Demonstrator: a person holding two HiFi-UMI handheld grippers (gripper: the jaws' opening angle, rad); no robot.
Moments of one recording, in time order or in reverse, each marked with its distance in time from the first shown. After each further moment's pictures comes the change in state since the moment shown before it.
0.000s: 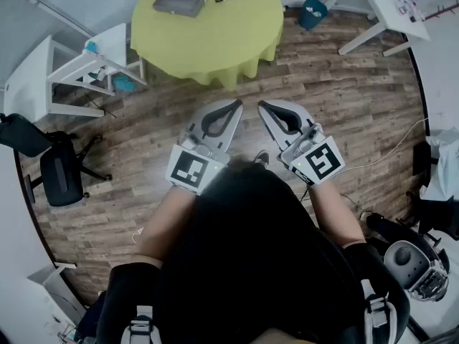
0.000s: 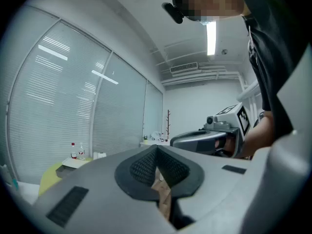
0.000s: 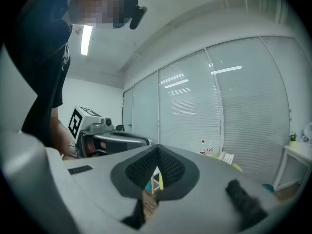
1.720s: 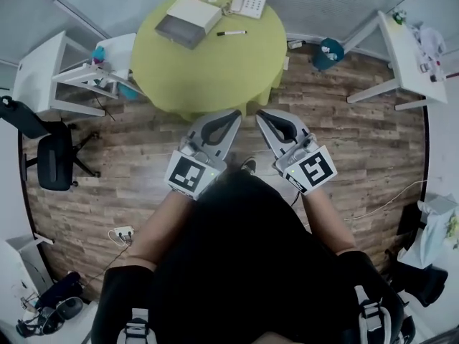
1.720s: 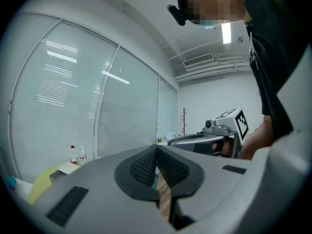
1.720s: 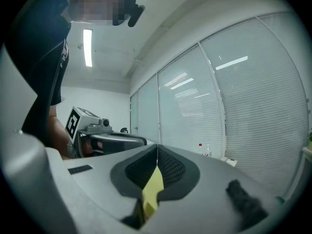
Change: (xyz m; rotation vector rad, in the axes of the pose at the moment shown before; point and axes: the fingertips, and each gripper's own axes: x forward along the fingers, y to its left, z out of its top) left arm 0.217 0.055 0.007 -0.027 0.007 0.181; right arm 0.018 -0.231 -0.014 0.023 -0.018 0.177
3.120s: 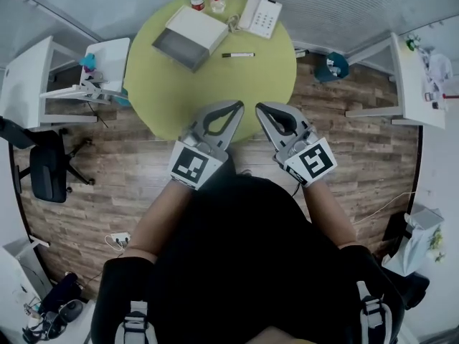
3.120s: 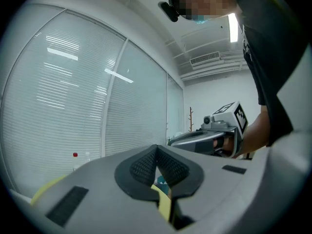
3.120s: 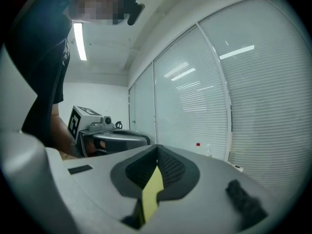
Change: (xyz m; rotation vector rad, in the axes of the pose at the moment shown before) left arm 0.109 0.191 -0.009 0.025 -0.006 0.006; right arm 0.169 -0.138 -0.007 0.001 0.088 0.038
